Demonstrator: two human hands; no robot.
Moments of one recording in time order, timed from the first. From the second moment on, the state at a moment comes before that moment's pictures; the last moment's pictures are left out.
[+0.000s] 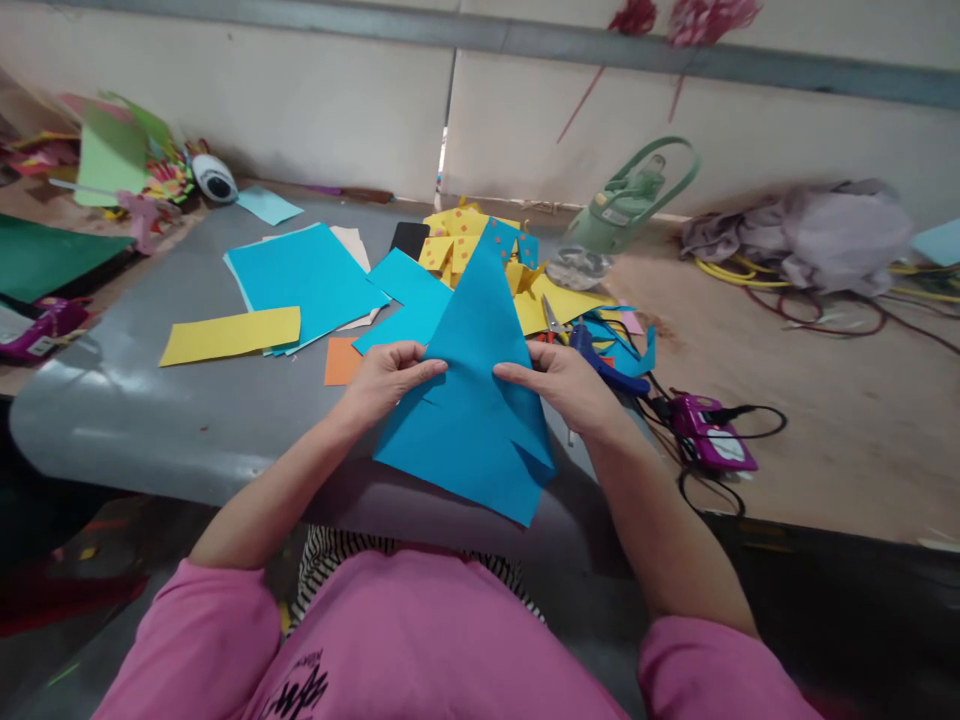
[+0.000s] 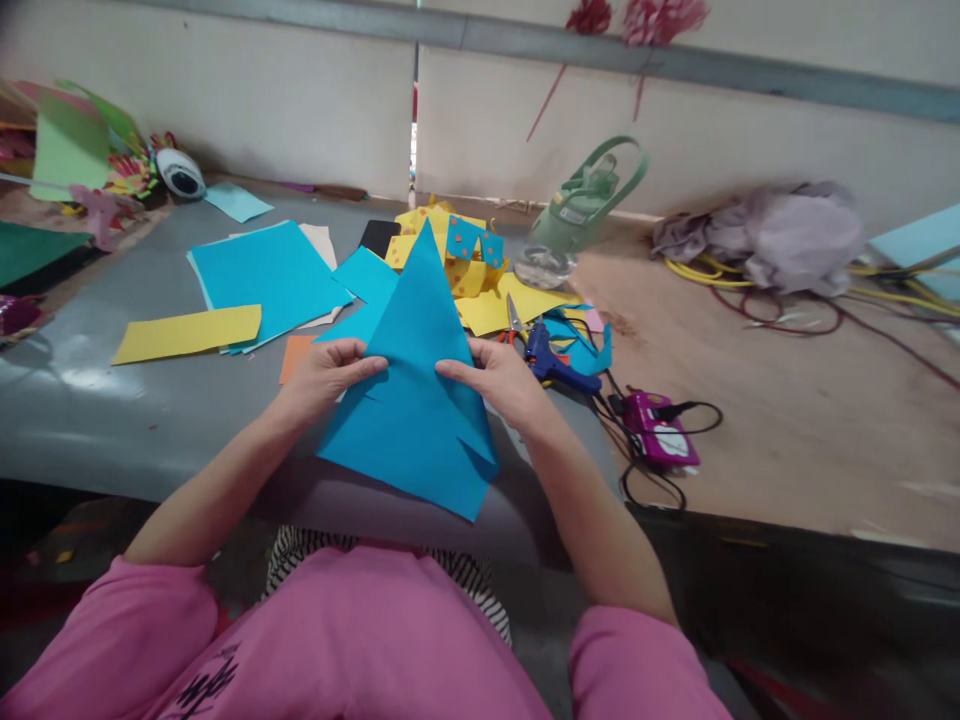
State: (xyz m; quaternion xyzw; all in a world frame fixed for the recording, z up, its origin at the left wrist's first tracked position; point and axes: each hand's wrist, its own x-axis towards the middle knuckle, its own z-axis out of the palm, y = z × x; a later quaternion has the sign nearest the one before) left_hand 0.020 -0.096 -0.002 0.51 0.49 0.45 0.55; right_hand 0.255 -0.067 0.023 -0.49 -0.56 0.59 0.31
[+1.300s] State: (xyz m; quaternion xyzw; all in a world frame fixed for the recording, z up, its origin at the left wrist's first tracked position) left_hand -0.012 -0.093 0.004 0.44 0.51 0.45 0.58; right_hand 0.279 -0.092 0.011 -0.52 -0.57 0.59 0.23
